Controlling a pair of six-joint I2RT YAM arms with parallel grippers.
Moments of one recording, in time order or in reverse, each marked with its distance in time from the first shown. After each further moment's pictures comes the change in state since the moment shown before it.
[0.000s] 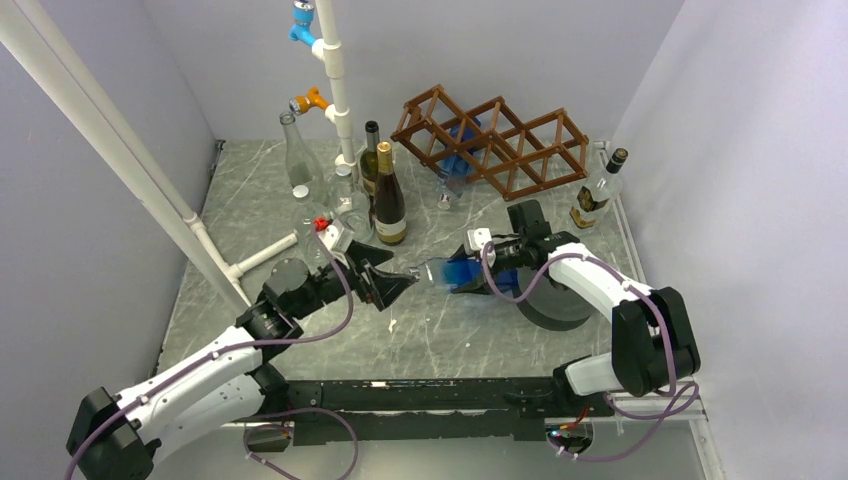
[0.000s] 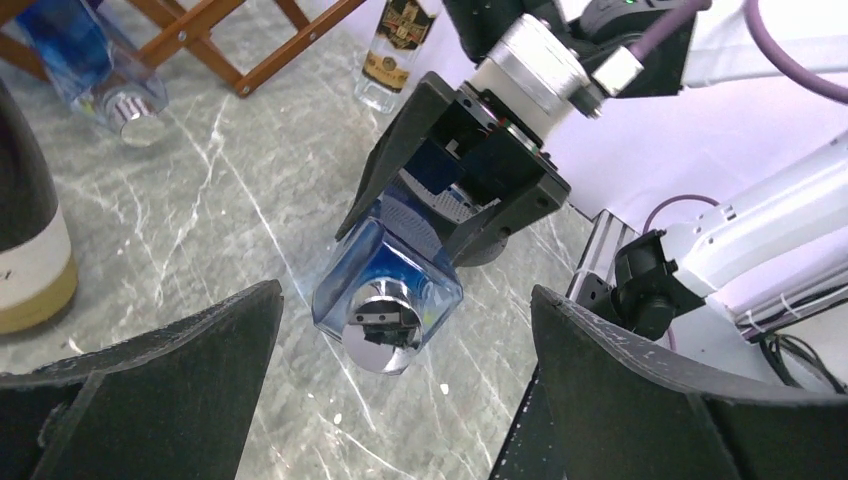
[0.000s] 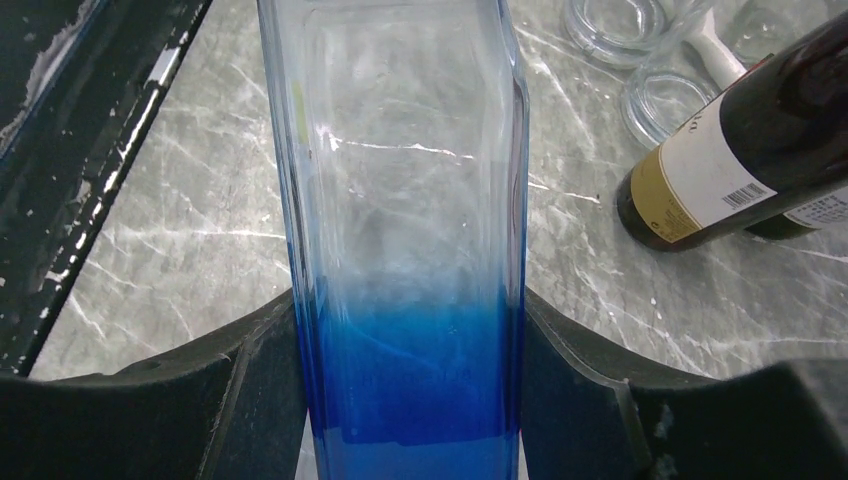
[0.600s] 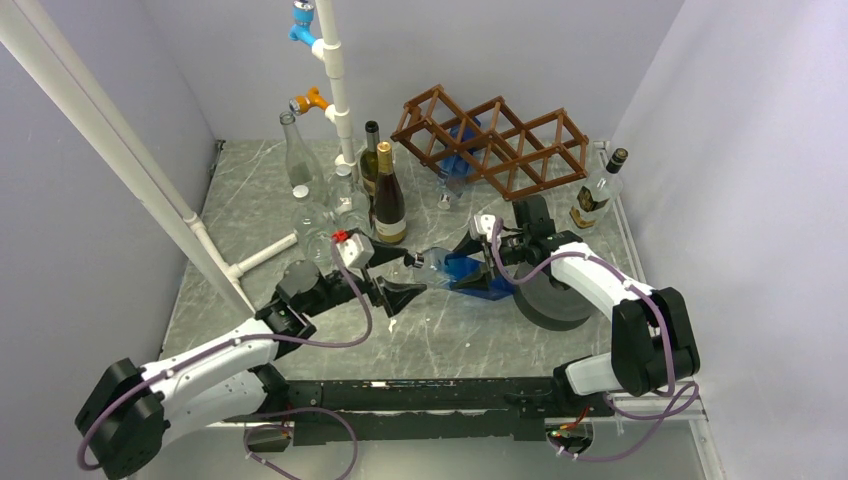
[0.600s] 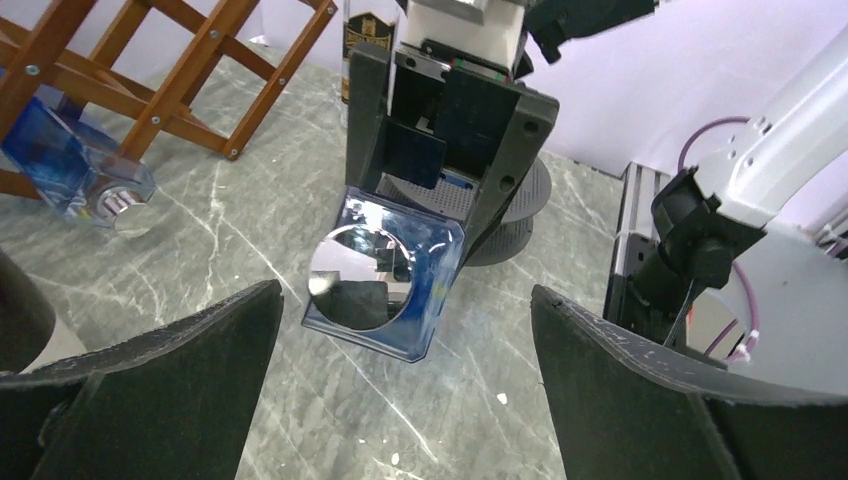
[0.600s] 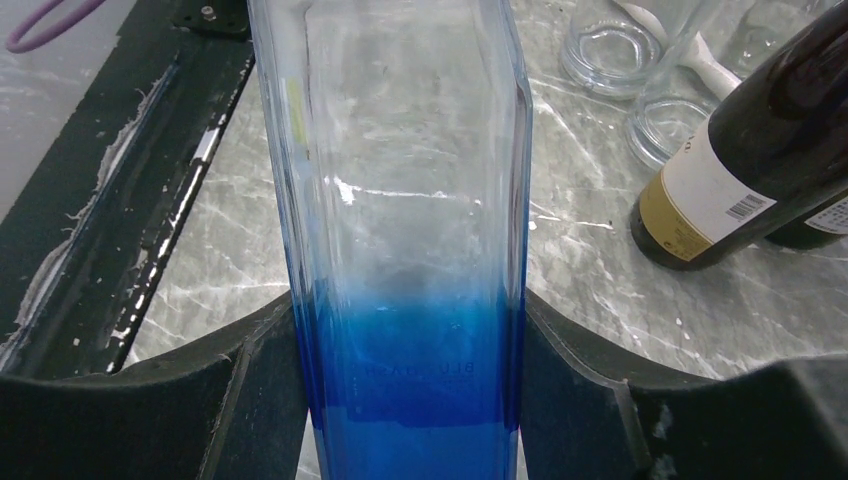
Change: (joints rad) left arm -0.019 0.106 -0.064 0.268 0.113 0.228; right arm -0.034 0.000 0.000 0.109 -0.110 0.232
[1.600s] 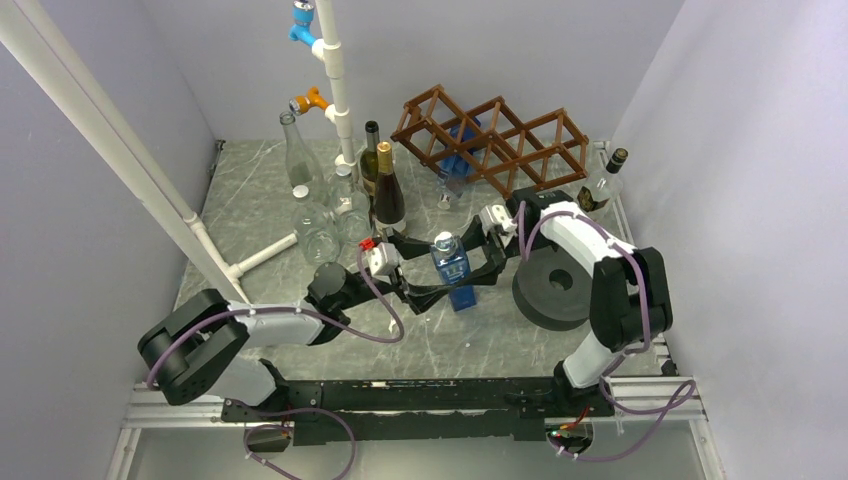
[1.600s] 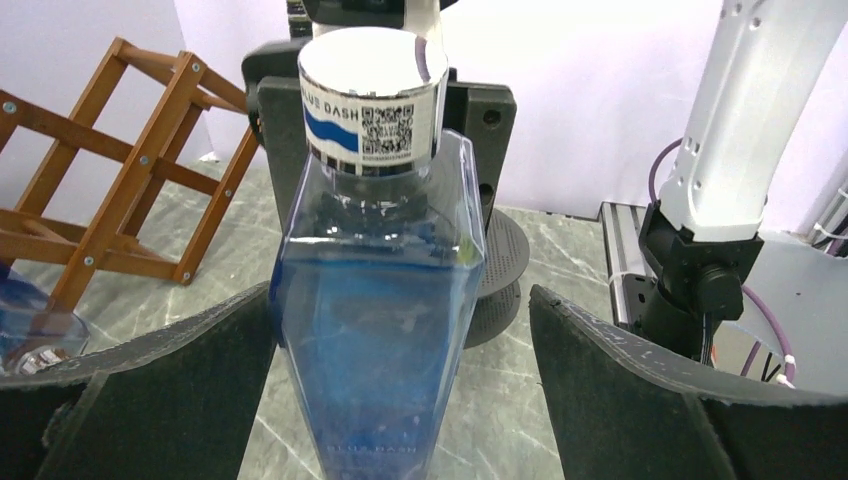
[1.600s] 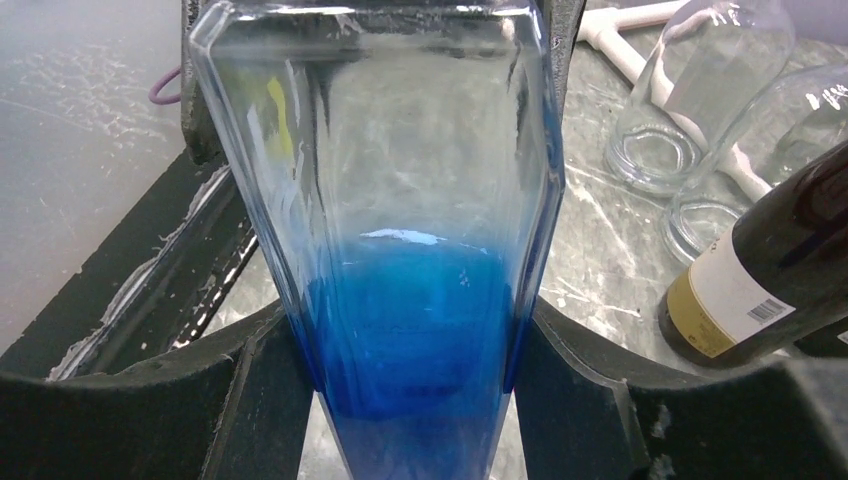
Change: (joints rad) left arm -0.093 0.477 0.021 0.646 0.061 0.071; right arm -0.034 0.222 0.320 -0.826 -0.211 -0.728
